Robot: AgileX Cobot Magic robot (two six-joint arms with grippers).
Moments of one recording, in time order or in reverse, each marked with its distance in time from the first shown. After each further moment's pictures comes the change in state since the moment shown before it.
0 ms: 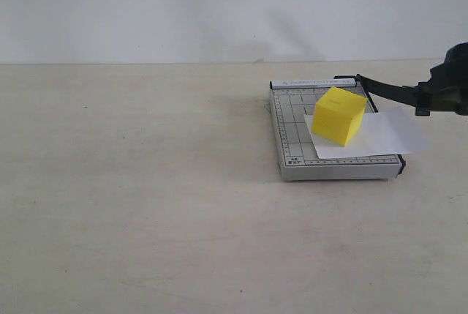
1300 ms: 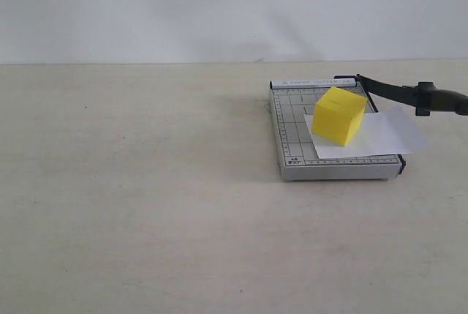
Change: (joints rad) left arm 0.000 0.000 0.000 0.000 0.008 0.000; right arm 0.000 -0.544 0.593 0.231 -0.732 -0.065
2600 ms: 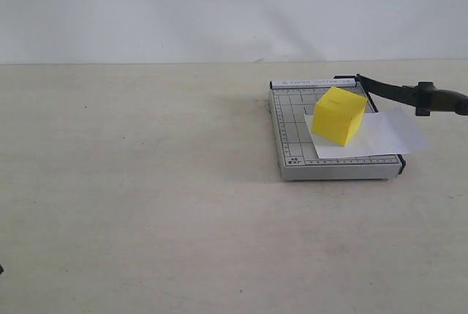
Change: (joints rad) left arm -0.727 0.000 -0.002 -0.009 0.002 -0.046; right arm 0.000 0.000 0.000 0.000 0.045 0.022
